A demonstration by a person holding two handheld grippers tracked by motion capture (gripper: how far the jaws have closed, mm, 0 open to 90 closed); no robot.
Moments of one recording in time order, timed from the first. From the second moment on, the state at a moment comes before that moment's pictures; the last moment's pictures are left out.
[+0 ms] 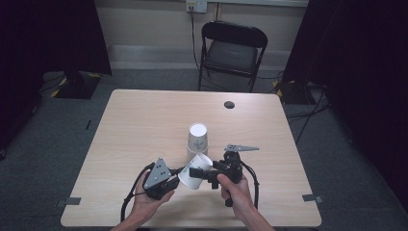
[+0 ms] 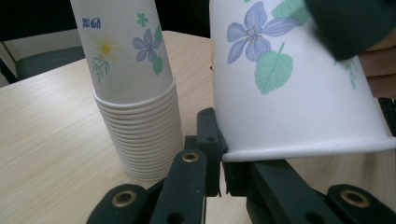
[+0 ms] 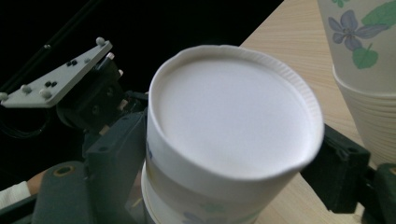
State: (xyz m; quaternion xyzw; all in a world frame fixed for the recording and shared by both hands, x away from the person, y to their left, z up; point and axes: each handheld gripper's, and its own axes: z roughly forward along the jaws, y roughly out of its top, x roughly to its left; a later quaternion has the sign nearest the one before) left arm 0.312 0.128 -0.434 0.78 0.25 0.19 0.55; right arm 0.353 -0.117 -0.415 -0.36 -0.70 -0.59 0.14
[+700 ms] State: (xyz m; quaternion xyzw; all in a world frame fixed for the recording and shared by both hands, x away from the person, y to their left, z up) left arm 0.326 0.152 -0.439 0.77 0.29 0.15 0.55; right arm 0.347 -0.125 -0.406 -0.33 -0.75 -0.57 0.03
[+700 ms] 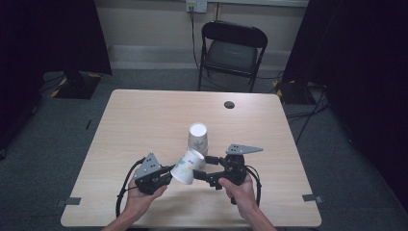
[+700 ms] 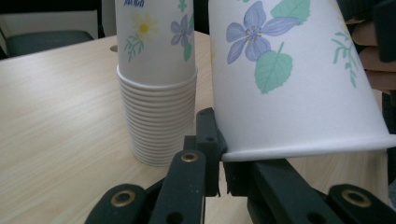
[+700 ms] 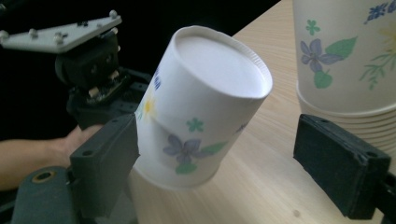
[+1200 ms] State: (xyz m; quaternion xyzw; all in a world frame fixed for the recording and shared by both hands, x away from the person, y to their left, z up) left arm 0.335 0.146 -0.451 0.80 0.29 0.10 0.51; right arm 0.338 -0.138 -0.397 -0.29 -0.78 -0.55 -0.06
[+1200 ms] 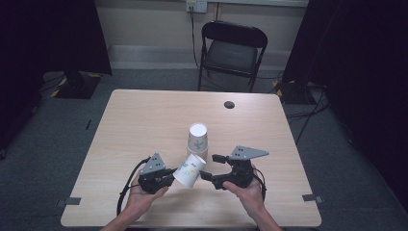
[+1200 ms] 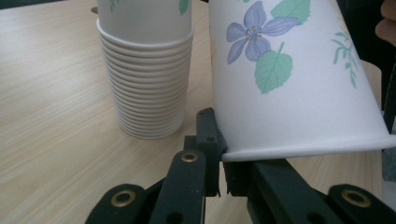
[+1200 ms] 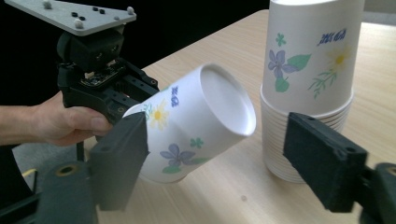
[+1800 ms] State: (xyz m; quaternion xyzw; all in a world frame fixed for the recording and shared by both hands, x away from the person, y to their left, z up) left arm 0.341 0.139 -0.461 0.83 0.29 0.06 0.47; right arm 0.331 -0.099 -0.396 -0.18 -0.84 -0.51 -0.07
